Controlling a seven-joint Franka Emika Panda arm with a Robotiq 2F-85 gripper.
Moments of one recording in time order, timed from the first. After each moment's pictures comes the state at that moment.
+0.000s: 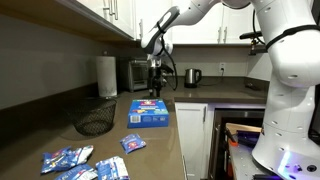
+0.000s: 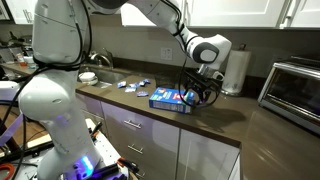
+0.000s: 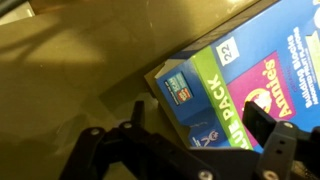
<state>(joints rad) -0.28 0.37 -0.09 -1.88 0.26 1.99 -0.50</state>
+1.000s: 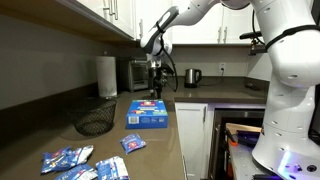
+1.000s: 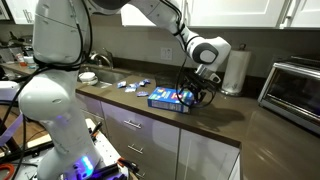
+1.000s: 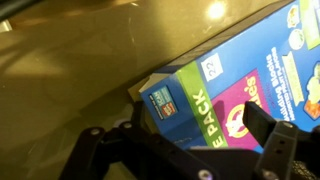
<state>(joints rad) -0.29 0.38 -0.08 -1.87 0.30 1.89 -0.54</state>
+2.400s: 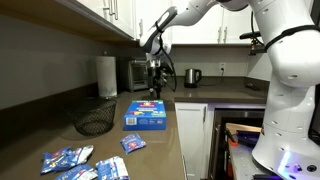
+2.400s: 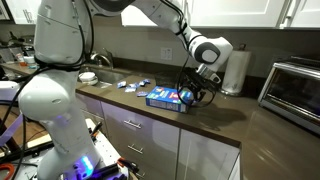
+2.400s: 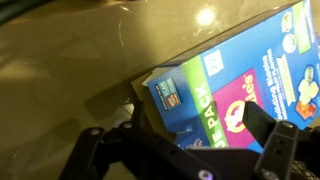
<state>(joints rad) -0.29 0.40 -0.09 -1.83 0.32 1.83 -0.57</state>
